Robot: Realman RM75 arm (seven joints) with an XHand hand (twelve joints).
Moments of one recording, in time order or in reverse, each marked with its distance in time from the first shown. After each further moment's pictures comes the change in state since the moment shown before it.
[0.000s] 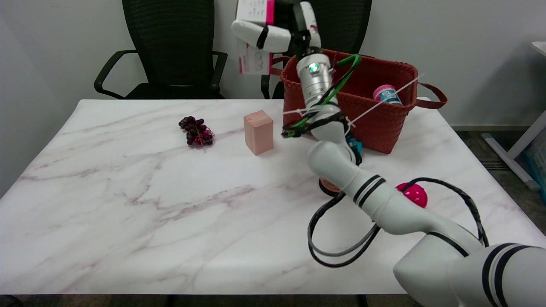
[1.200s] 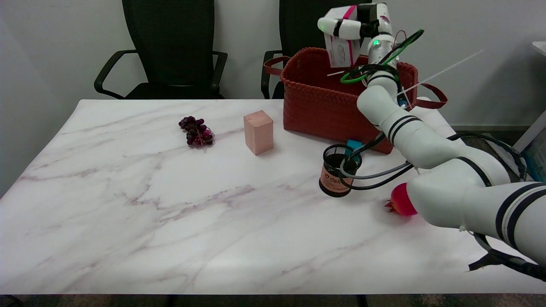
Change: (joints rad) arm 0.369 0.175 0.103 -0.607 0.200 -0.057 -0.302
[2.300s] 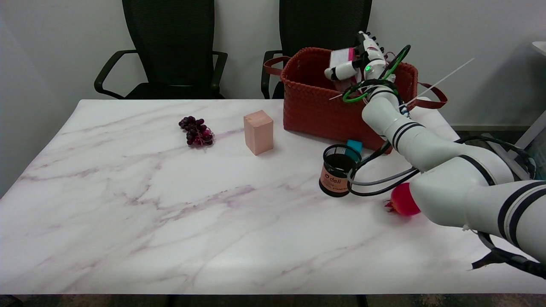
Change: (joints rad) arm 0.009 0.017 -0.051 -0.151 0.029 -0.139 -0.238
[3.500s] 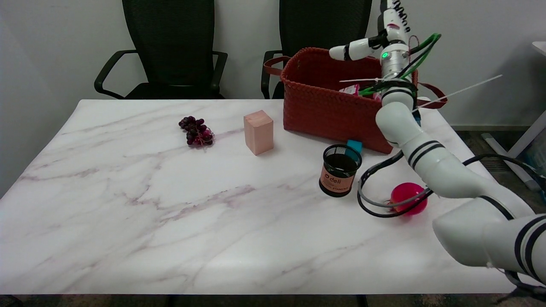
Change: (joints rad) arm -0.252 0.093 0.060 0.536 0.166 0.114 -0.216
